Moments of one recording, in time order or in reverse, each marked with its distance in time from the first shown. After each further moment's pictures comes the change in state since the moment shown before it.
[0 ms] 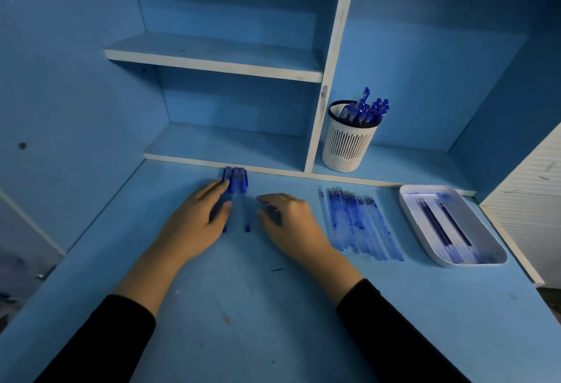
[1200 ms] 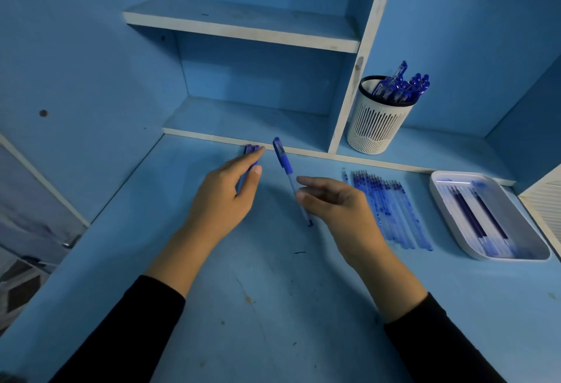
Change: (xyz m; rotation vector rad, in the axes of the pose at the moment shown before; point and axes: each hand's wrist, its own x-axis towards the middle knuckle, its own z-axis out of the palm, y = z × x) left_hand -0.008 0.030 -0.002 -0.334 0.195 0.108; right_hand -0.023 -0.020 -0.033 0.804 0.071 0.544
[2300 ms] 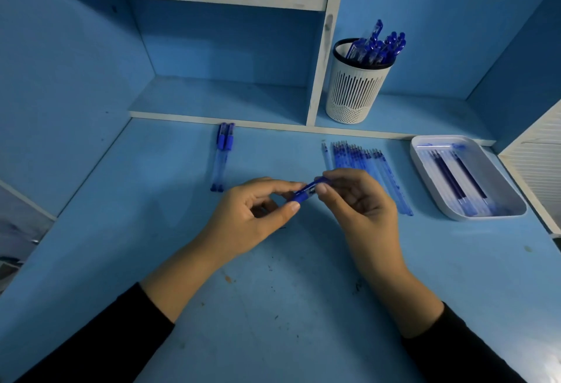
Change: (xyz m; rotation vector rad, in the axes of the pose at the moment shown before) left_hand -0.046 0.047 0.032 -0.488 -0.372 -0.073; right_hand -0.050 0.014 -0.035 0.080 0.148 -0.304
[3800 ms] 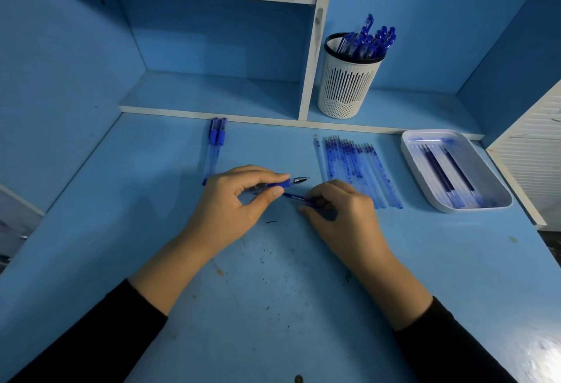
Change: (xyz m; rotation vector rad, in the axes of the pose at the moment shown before) left_hand 0.006 -0.004 -0.004 0.296 0.167 0.243; right_hand 0.003 0.024 -0.015 -0.818 -0.147 -0.247
